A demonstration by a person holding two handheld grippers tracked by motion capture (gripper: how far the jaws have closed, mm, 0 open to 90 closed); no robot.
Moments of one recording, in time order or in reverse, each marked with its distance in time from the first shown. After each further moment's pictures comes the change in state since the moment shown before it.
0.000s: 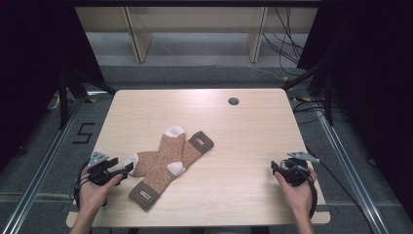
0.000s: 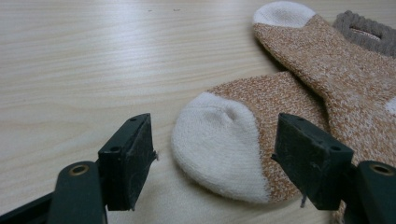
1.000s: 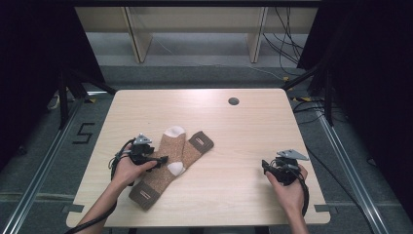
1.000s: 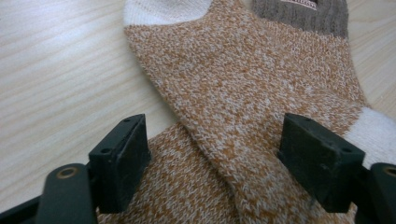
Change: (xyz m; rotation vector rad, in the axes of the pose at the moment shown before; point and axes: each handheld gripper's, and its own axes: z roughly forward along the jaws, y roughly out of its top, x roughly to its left) left arm -0.062 0.046 0.085 0.224 -0.215 0.234; right arm 0.025 0.006 0.002 0.007 0.044 -0.068
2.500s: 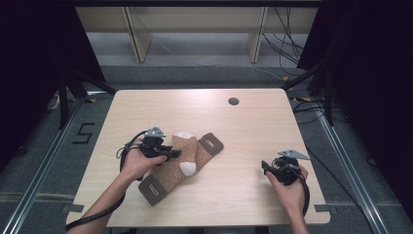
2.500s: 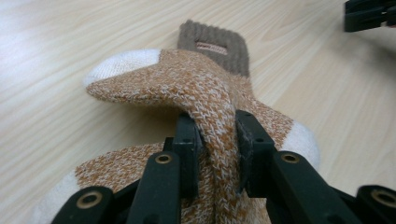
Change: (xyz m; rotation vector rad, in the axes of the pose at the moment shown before) left arm -0.054 0.057 -0.020 -0.017 -0.197 0.084; right arm -0.007 -0.001 0.002 0.003 0.027 -0.008
